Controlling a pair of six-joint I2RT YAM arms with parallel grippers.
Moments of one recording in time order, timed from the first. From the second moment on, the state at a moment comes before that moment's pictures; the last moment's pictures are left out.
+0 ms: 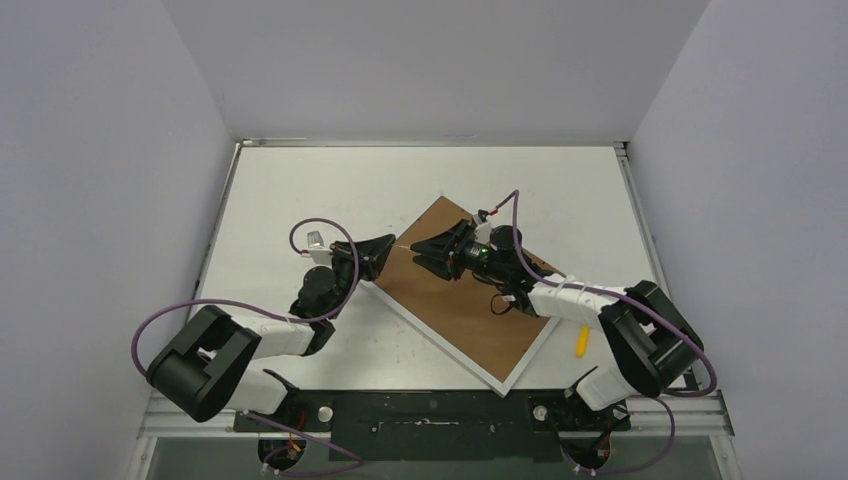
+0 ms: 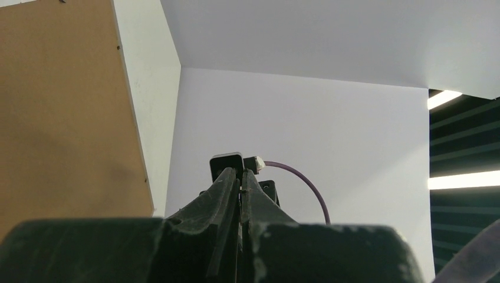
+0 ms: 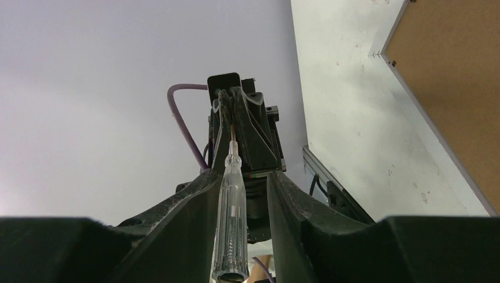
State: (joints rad) left arm -0.58 1.37 0.28 1.12 -0.14 -1.70; right arm 0.62 1.49 0.65 0.65 -0.45 1.60
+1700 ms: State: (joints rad) left arm -0.53 1.02 0.26 0.64 -0.17 -1.51; right arm 0.44 1.52 0.75 0.46 -0.55 1.24
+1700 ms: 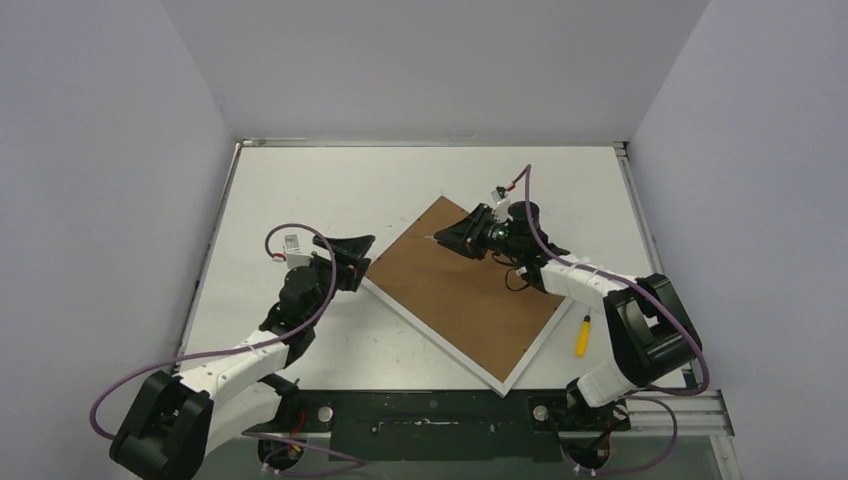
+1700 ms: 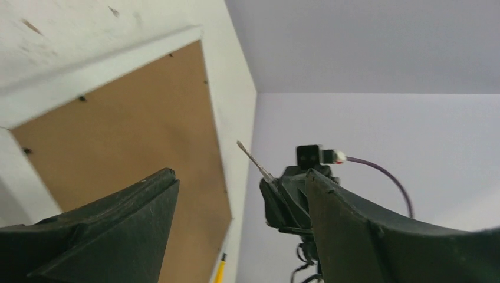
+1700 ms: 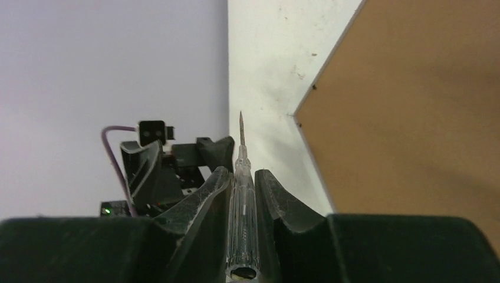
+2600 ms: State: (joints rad) left arm -0.31 0.92 0.29 0.09 0.07 -1.15; right arm 0.58 2.02 1.26 -0.06 -0.87 0.45
